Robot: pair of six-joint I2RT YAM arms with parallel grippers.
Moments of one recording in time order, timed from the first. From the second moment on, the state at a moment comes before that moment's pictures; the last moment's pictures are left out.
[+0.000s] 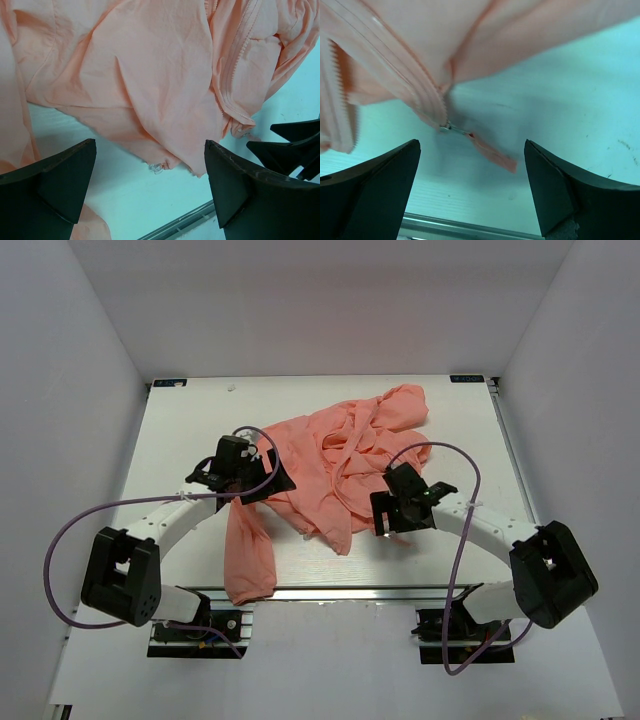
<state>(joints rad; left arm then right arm) -0.36 1.37 0.84 -0.26 0.25 -0.61 0.63 1.37 0.78 -0.54 0.11 0.37</state>
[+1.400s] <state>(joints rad) -0.36 1.44 0.88 -0.25 0.25 -0.60 0.70 1.16 0.96 -0.84 0.17 0.28</state>
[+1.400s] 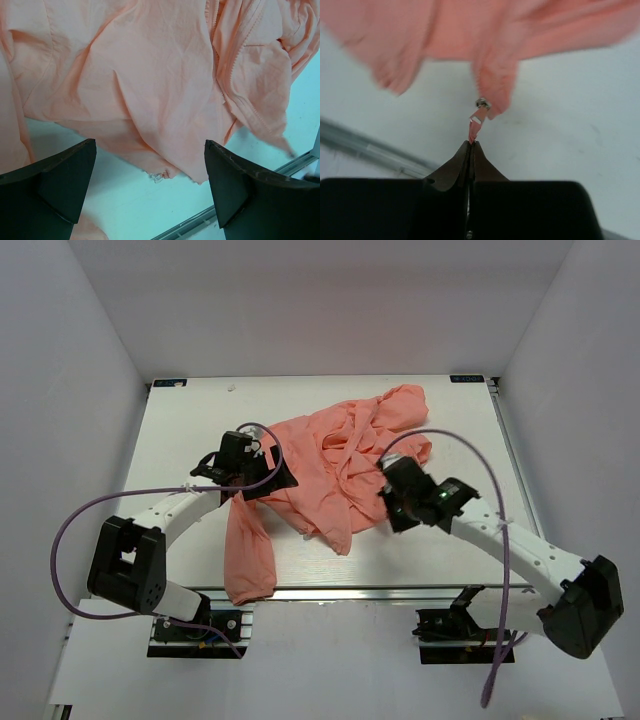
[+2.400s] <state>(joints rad) -0.36 1.42 0.88 -0.29 0.25 -0.59 0.95 1.24 0.84 -0.65 0.12 0.30</state>
